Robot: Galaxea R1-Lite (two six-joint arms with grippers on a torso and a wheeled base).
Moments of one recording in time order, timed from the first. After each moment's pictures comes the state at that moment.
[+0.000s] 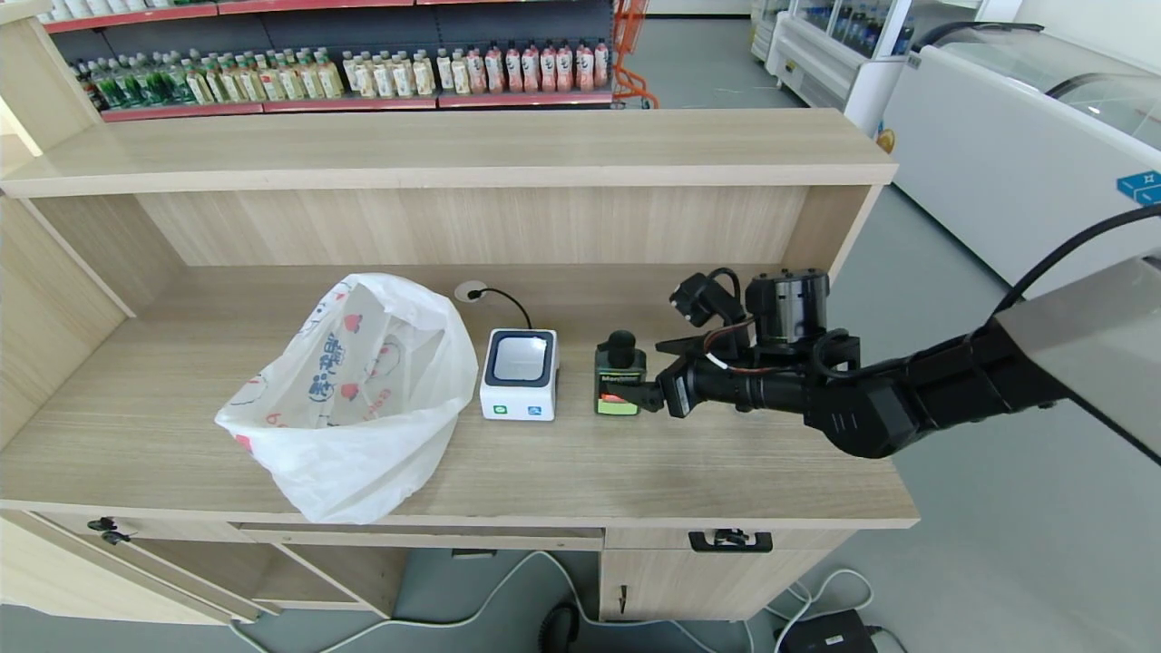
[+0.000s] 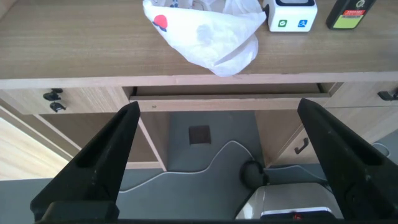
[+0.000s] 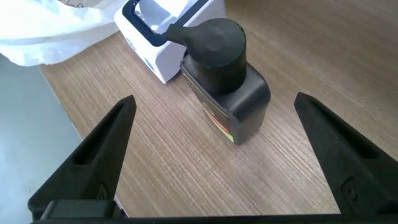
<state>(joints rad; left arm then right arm) -0.01 0.00 0.00 0.04 -0.04 0.02 0.47 2.13 -1.24 -0.59 0.38 -0.21</state>
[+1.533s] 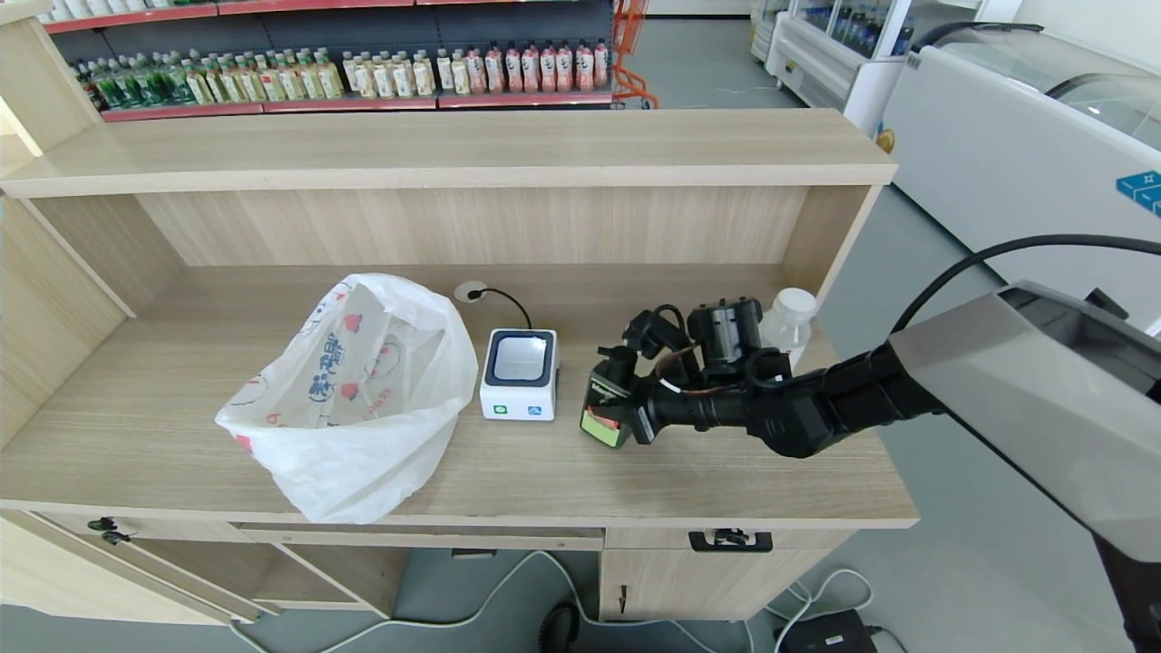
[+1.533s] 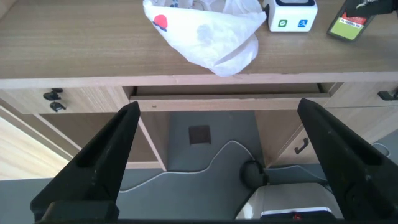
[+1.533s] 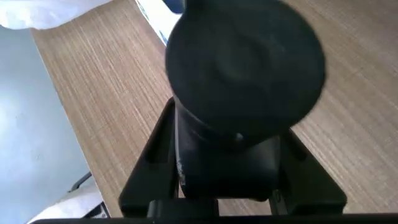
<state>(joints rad) -0.01 0.00 0.00 0.04 -0.04 0.02 0.50 2.29 -1.41 -0.46 0.43 -0.28</state>
